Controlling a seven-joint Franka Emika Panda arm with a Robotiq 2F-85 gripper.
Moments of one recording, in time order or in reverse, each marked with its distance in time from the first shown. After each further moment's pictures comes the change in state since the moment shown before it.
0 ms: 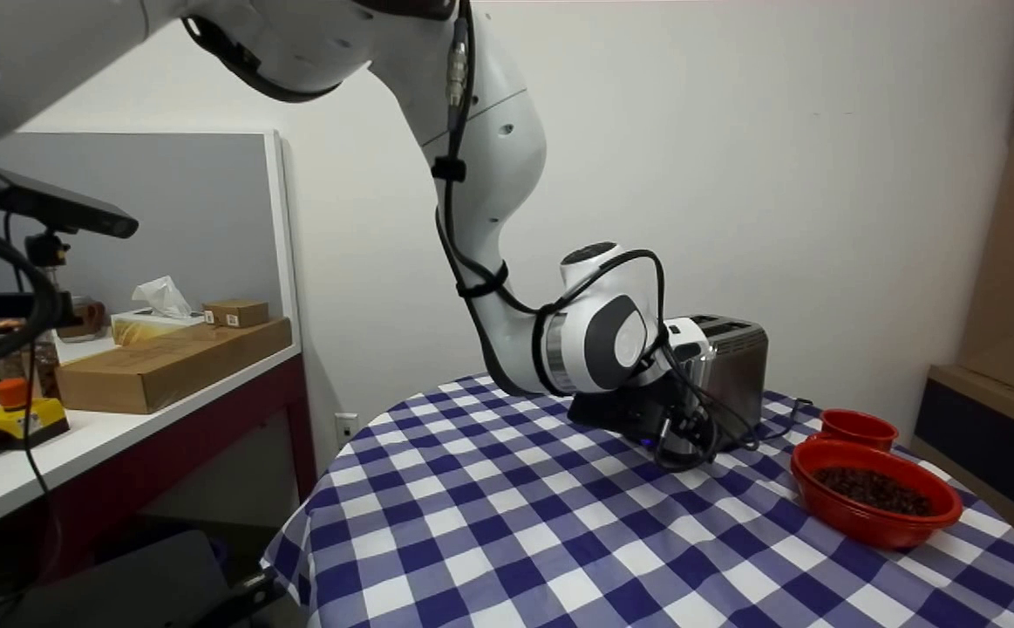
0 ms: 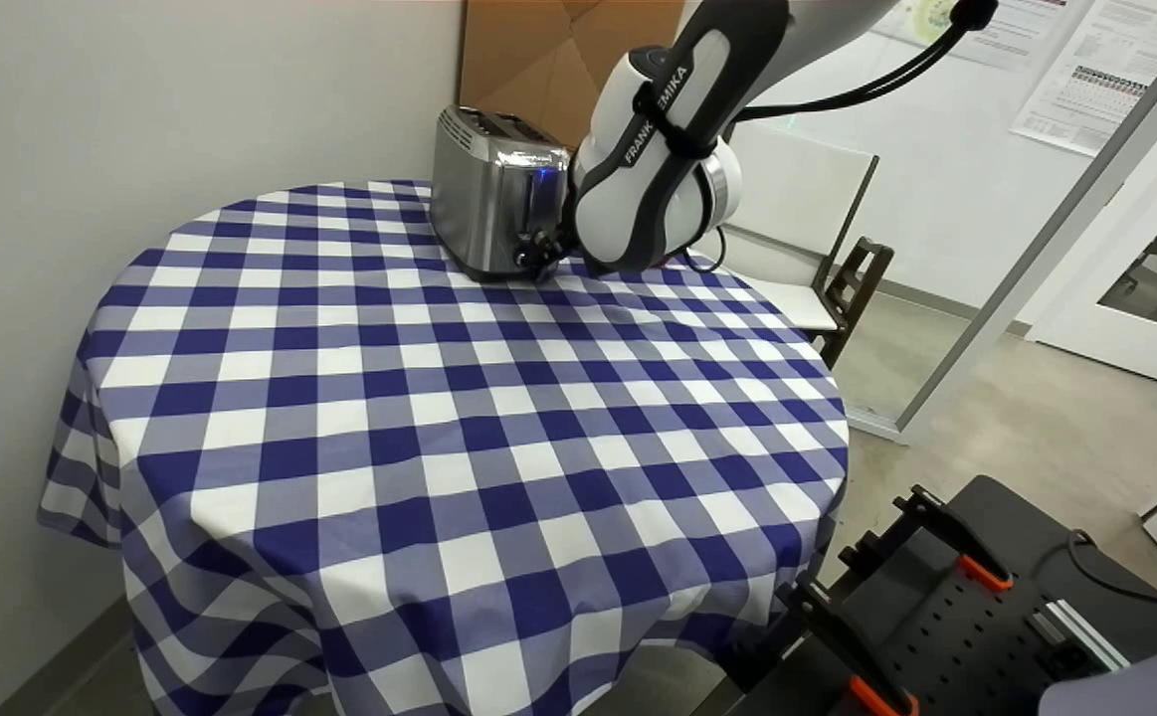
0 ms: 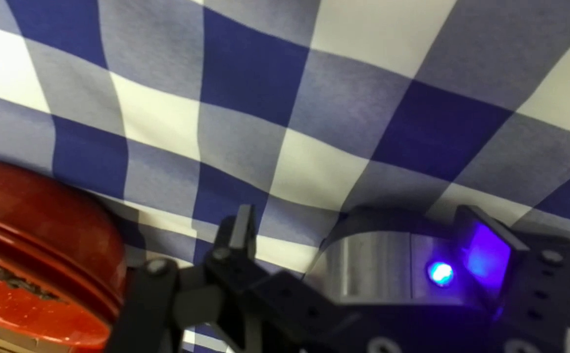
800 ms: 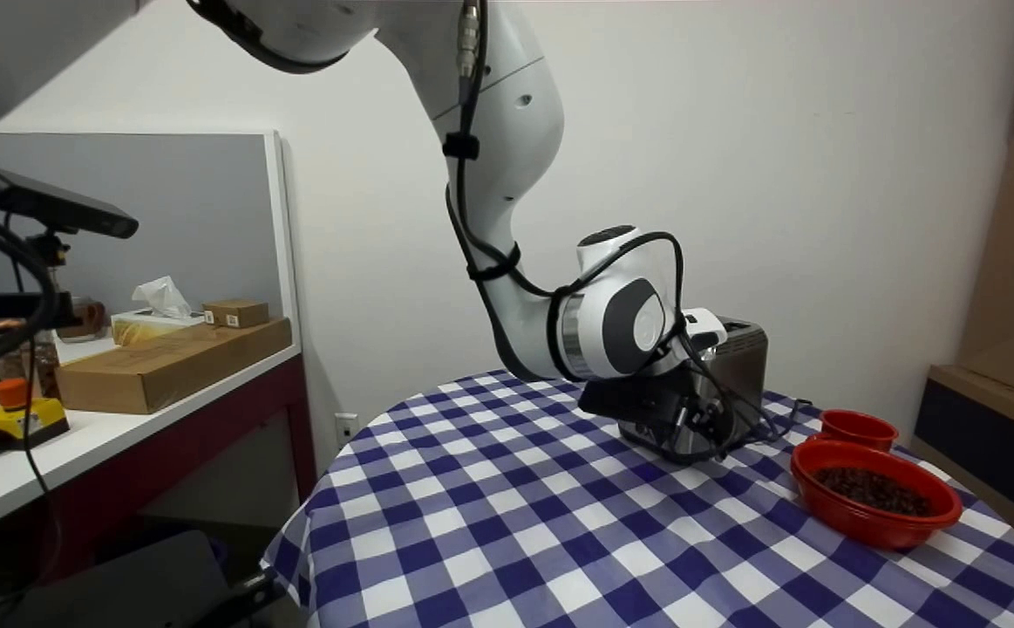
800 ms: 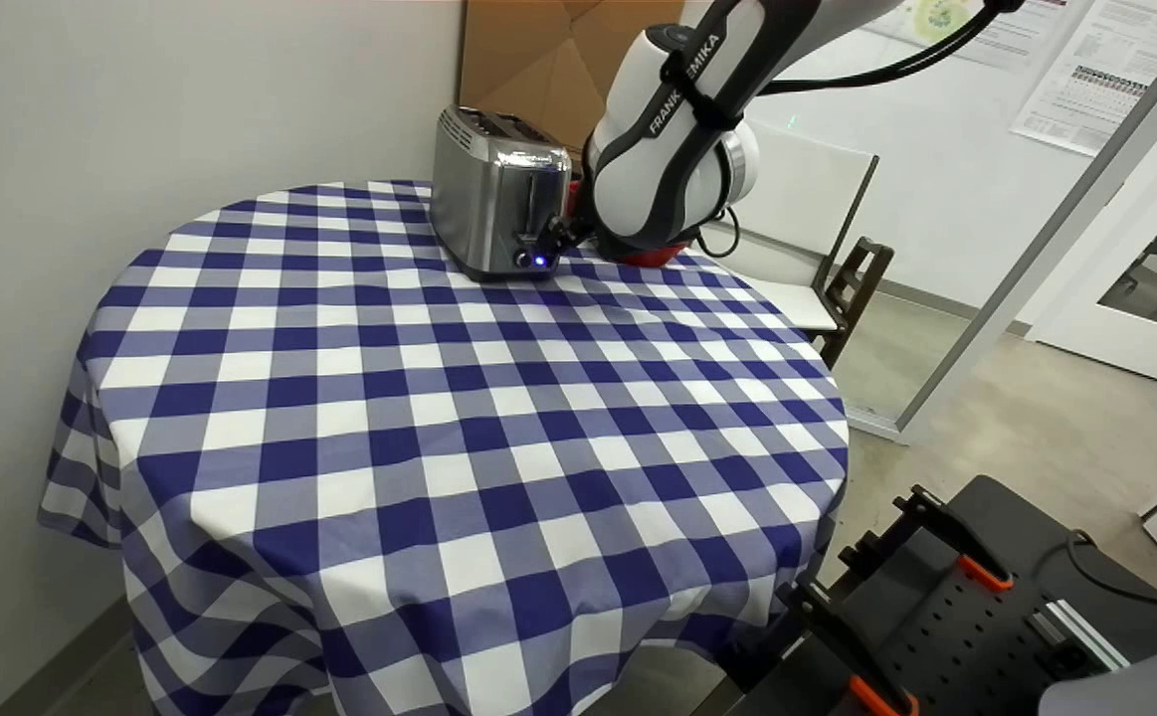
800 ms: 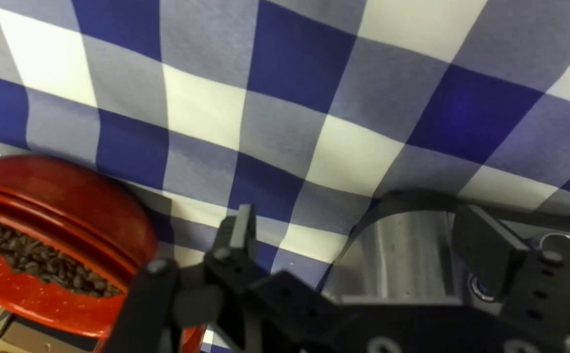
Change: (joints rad) arm -0.076 -0.056 0.046 -0.008 -0.064 -0.056 0.005
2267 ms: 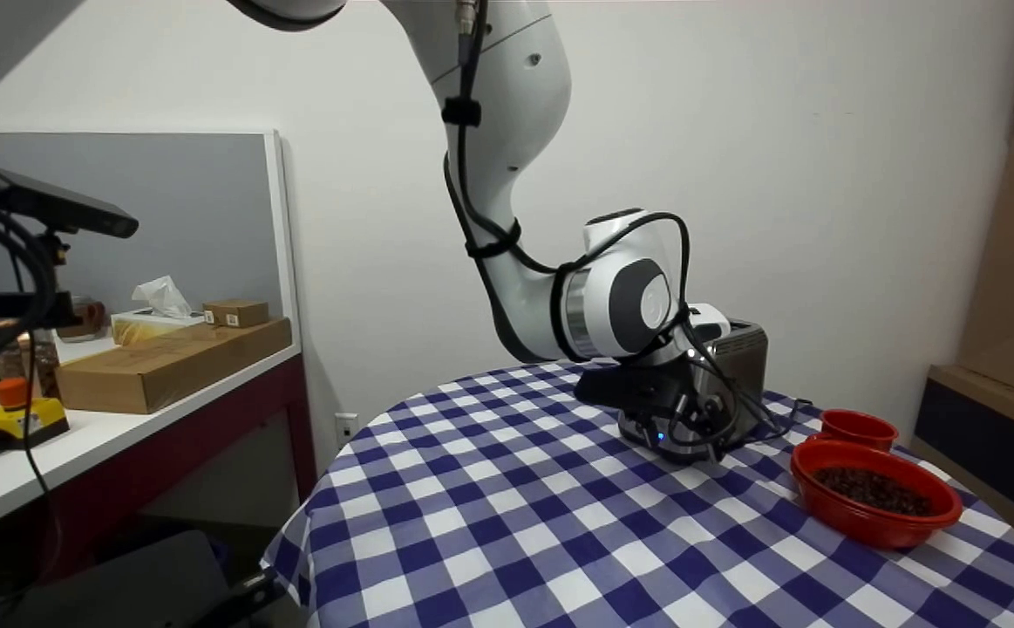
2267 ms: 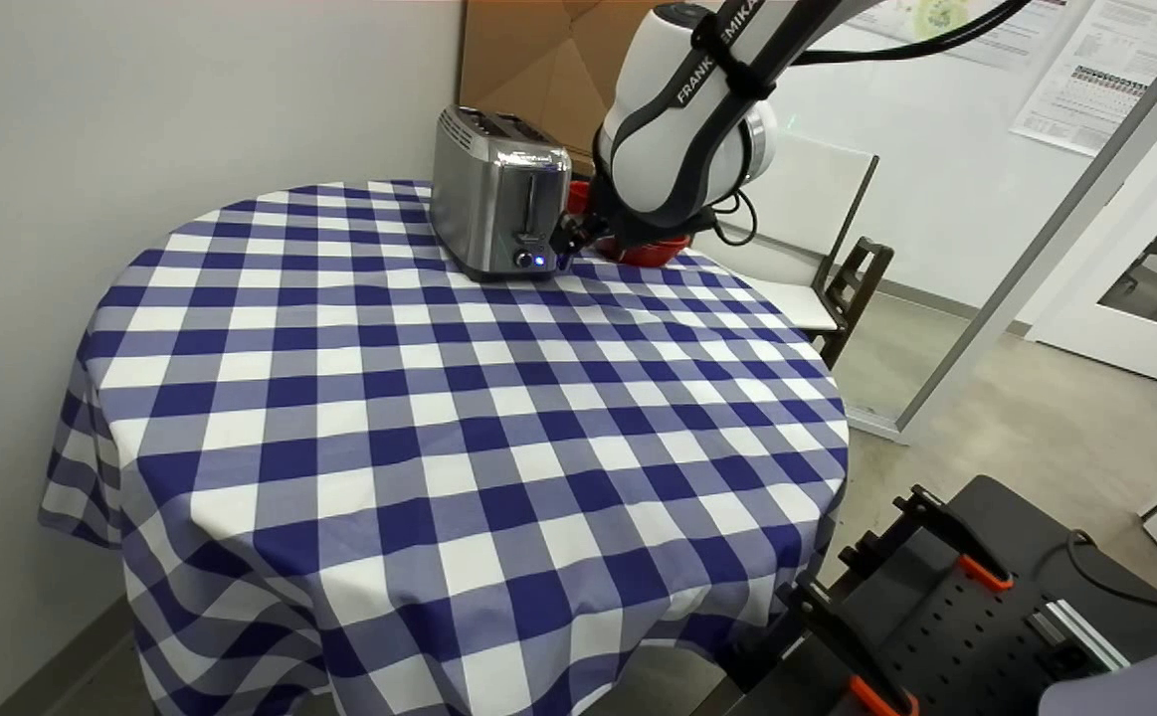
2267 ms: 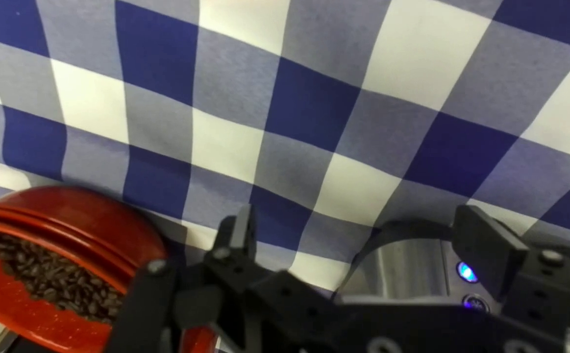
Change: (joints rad) arm -0.074 -0.081 0.070 -0.041 -0.084 -0.125 0.019
